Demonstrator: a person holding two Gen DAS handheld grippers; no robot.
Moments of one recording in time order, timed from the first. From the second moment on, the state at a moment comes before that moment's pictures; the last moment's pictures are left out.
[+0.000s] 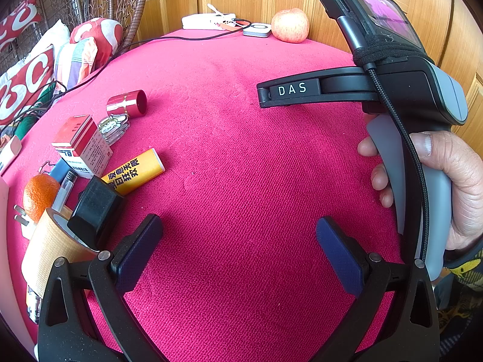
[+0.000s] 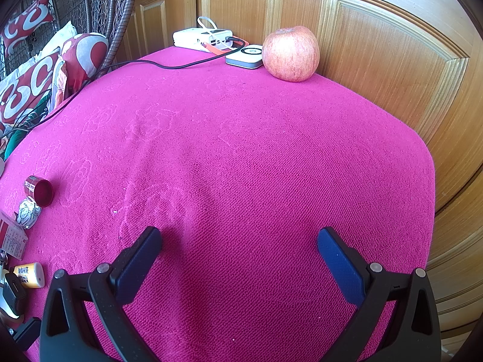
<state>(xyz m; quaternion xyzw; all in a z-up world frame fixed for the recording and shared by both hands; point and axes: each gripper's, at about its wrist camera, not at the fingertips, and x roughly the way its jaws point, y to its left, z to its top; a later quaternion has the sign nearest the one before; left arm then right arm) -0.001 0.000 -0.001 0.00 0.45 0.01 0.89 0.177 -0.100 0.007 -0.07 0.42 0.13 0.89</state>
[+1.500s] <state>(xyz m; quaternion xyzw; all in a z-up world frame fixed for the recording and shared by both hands) -0.151 0.098 0.041 -0.14 0.37 0.20 0.90 0.177 -0.100 0.007 -0.07 0.42 0.12 0.89</state>
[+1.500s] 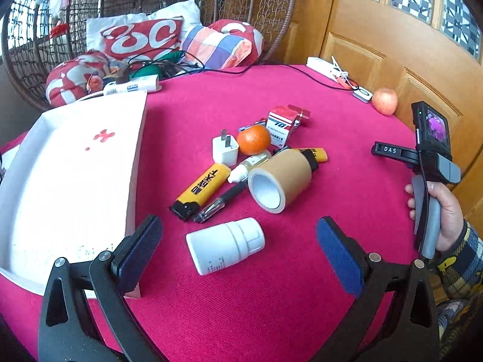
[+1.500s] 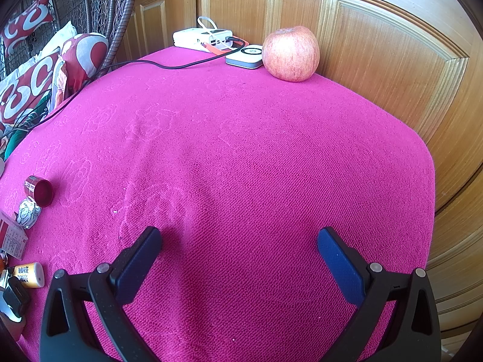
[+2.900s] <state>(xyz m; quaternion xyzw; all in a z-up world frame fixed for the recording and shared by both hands) -0.199 0.120 0.048 -0.17 0.31 0.24 0.90 -0.009 0.007 0.048 -0.22 0.24 0.55 0.77</state>
